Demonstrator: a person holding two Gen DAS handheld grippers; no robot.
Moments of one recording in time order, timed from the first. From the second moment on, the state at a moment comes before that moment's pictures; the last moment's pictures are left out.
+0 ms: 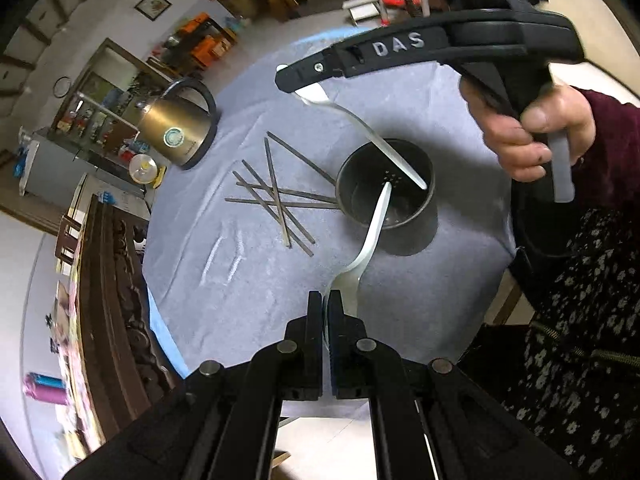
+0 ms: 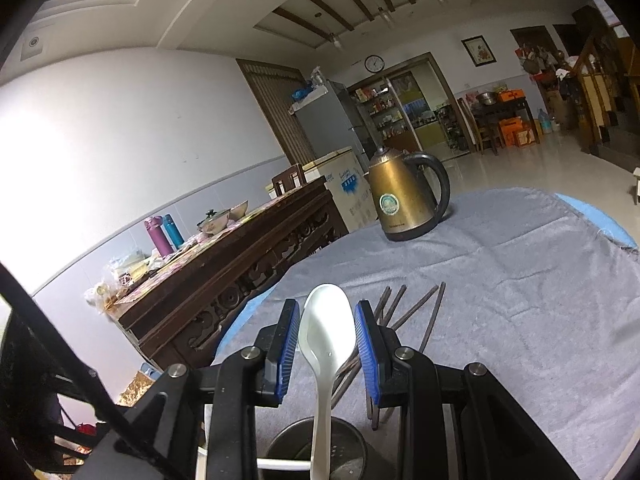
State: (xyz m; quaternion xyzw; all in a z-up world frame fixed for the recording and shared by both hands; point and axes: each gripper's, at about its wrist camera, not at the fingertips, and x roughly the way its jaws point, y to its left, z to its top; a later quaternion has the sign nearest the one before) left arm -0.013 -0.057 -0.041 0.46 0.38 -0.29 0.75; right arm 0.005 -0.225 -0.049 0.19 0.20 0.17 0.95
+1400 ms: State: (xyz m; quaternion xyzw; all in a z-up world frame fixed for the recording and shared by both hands) left arm 0.040 0.012 -0.166 0.10 0.61 -0.20 0.76; right arm -0.002 -0.260 -0.061 0.25 0.21 0.16 0.93
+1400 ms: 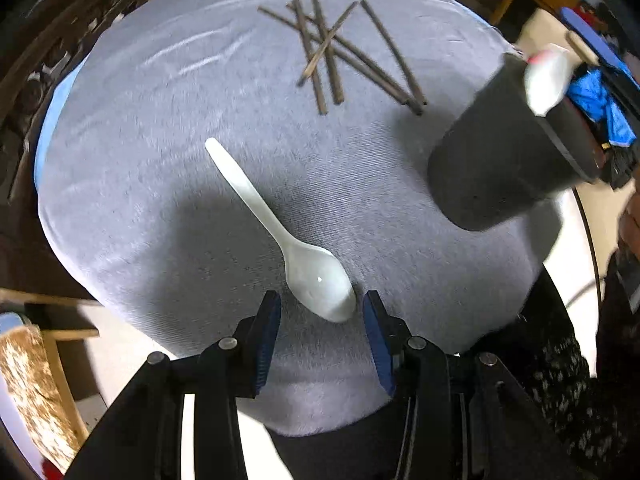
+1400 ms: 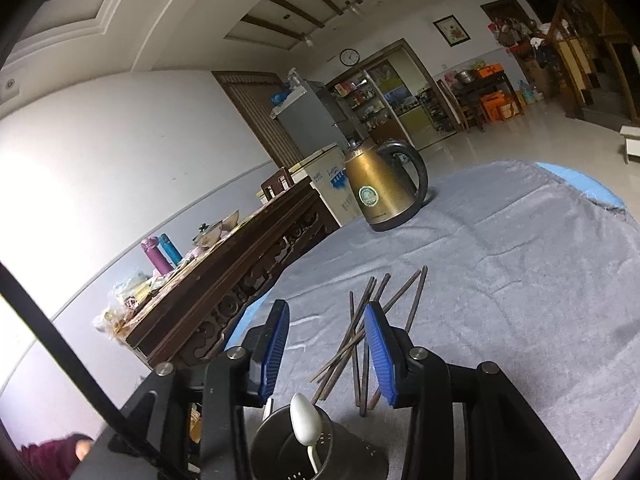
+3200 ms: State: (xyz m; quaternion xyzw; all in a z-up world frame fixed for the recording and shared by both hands) left arm -0.013 -0.006 -0.074 -0.21 0.52 -0.38 0.73; right arm -0.024 -0.320 -0.068 0.29 0.19 0.10 0.93
